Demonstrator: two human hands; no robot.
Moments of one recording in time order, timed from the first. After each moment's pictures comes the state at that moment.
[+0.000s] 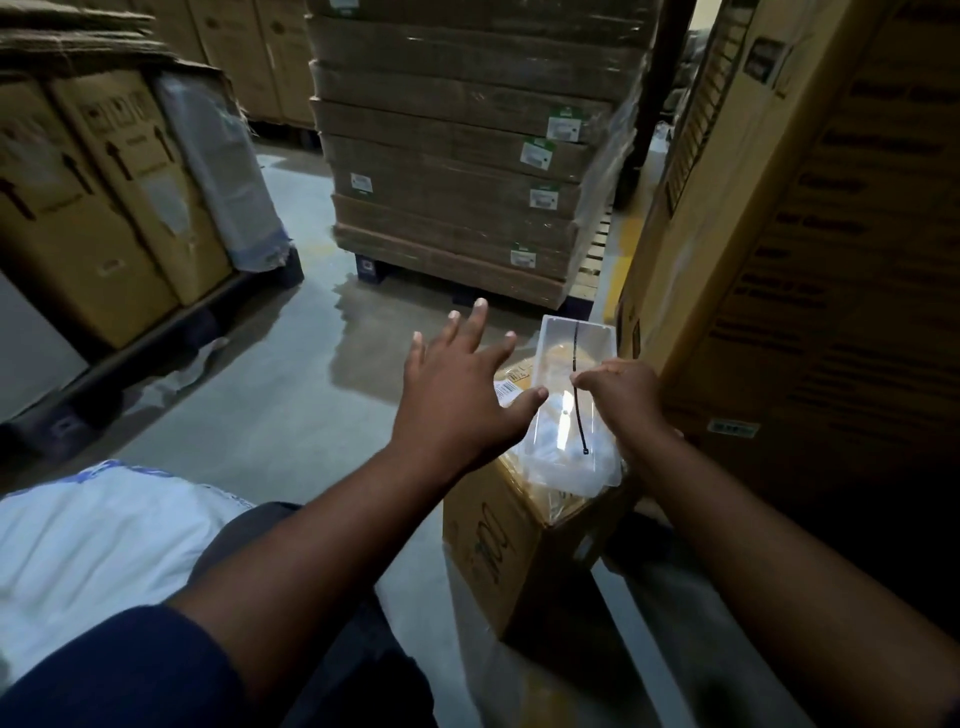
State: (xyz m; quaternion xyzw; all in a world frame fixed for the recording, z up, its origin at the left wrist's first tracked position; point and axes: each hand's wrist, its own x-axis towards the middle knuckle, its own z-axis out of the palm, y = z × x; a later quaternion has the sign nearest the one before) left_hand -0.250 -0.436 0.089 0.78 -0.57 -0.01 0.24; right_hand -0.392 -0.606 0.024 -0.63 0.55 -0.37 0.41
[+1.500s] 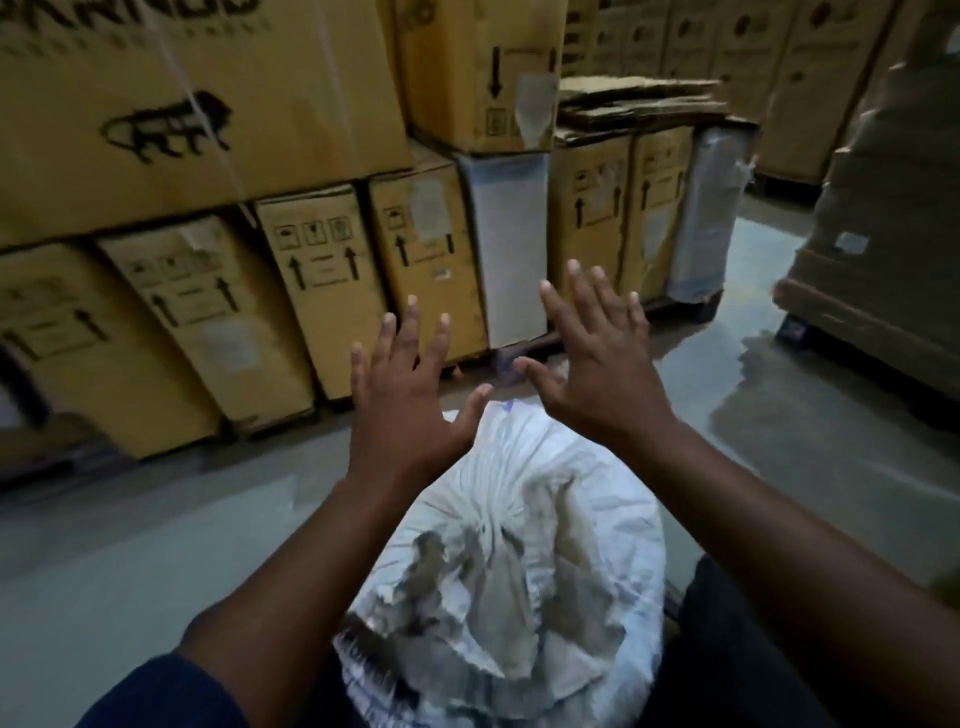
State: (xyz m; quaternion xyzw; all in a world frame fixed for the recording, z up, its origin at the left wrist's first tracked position) left_hand -0.045 -0.009 0.104 0.94 -0.15 0.26 0.16; right_hand -0.051 -0.232 0.116 -0.95 -0.05 -0.30 0.11
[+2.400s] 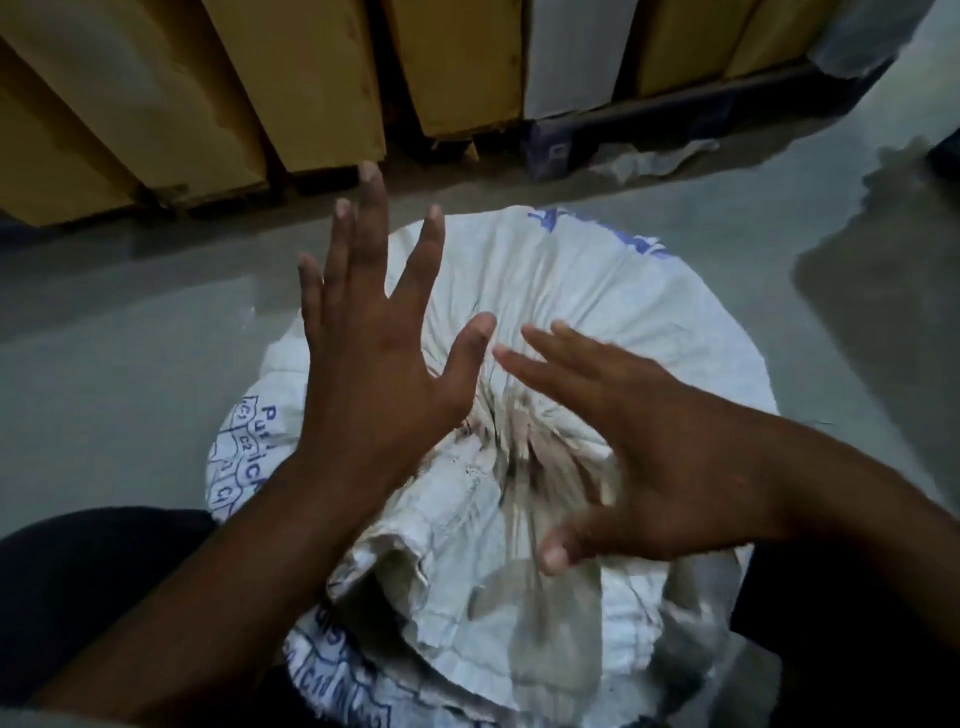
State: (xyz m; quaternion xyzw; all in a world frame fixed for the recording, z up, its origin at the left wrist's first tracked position) left_hand 0.000 0.008 -0.044 0.96 -0.10 0.14 0.21; right_hand -0.035 -0.219 -0.003 -0.91 -0.26 0.25 0.18
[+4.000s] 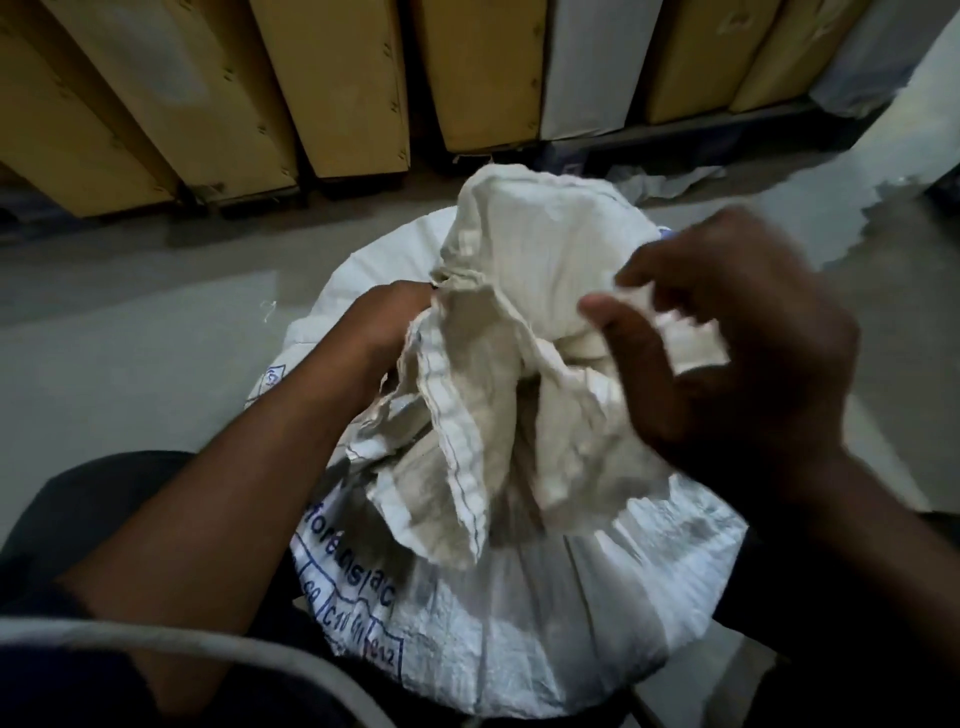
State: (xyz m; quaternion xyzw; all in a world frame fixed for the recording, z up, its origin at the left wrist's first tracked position) left_hand 0.008 0.034 -0.037 0.78 0.14 -0.17 0.58; right_hand -0.066 -0.196 0.027 -0.87 -0.21 -0.33 0.30
